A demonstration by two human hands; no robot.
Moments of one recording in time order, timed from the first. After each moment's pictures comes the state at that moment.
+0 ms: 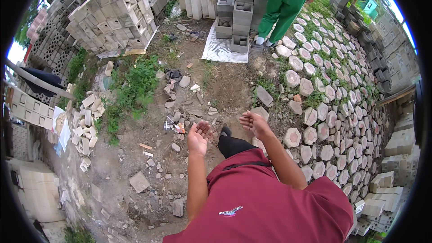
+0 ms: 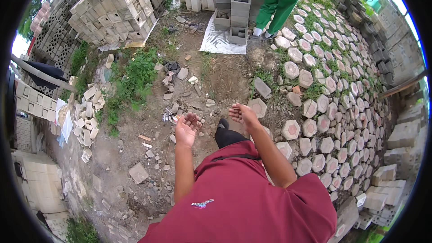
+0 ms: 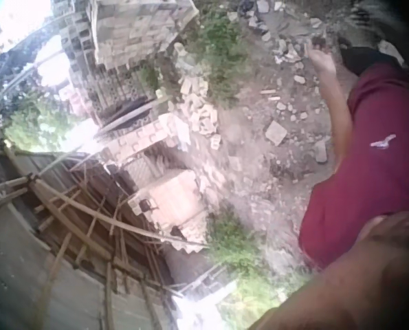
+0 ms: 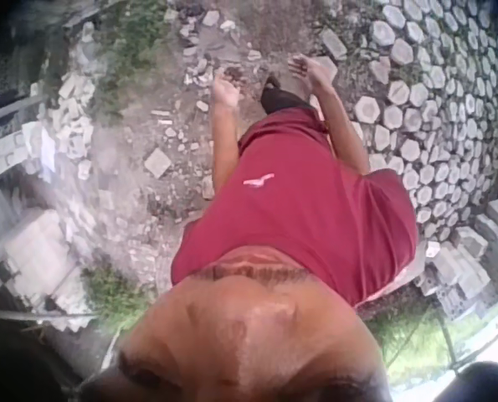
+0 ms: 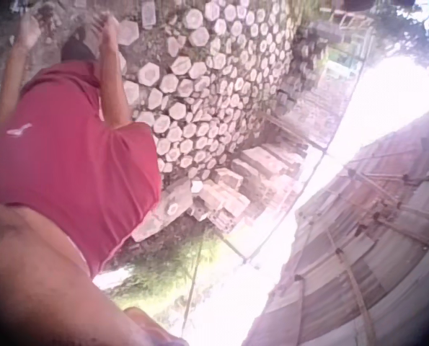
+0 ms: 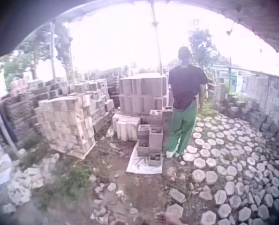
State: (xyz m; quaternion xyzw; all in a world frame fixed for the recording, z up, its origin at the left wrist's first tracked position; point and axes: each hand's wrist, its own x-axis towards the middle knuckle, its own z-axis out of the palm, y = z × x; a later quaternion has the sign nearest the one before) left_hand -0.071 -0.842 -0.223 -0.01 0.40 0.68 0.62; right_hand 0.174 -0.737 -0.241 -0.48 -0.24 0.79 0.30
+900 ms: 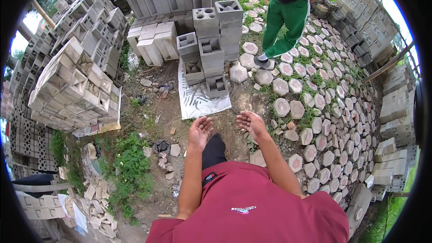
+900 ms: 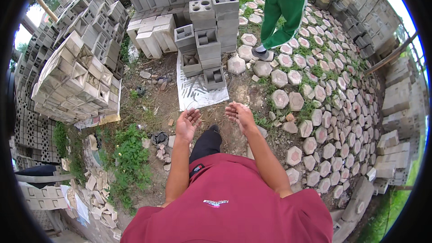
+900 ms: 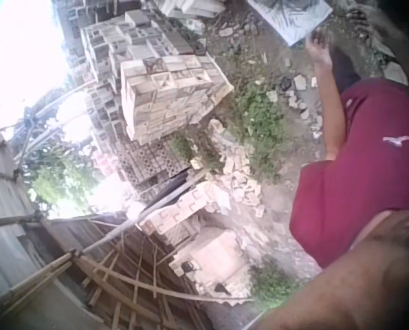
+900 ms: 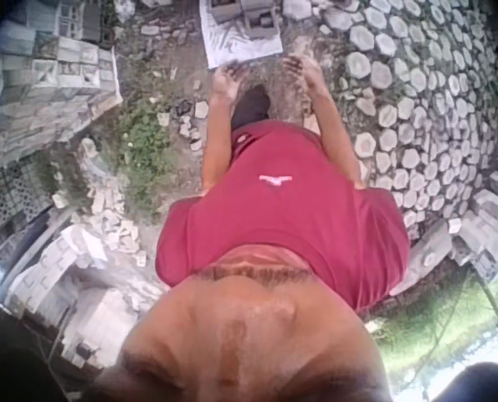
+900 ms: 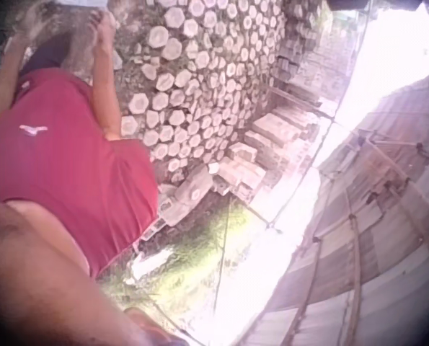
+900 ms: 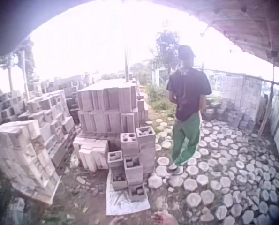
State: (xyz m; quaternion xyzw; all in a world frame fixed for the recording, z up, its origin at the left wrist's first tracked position) left_hand -0.123 -0.239 -0.179 0.11 0.43 0.50 0.75; right_hand 0.121 -0.253 -0.167 -0.52 -0.19 0.68 0.47
